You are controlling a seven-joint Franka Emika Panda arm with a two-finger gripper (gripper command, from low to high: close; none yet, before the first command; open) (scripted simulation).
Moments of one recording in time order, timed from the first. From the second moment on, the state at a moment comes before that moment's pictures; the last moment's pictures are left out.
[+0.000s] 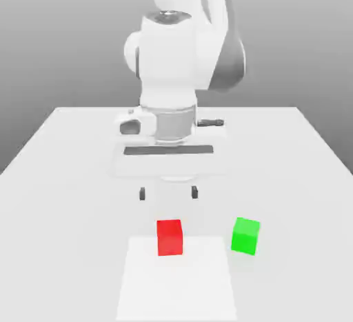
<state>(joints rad) 0.01 -0.08 -0.05 -2.92 -0.01 2.86 0.67</state>
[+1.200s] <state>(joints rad) 0.22 -0.03 0.22 -2.90 0.01 2.87 0.96</state>
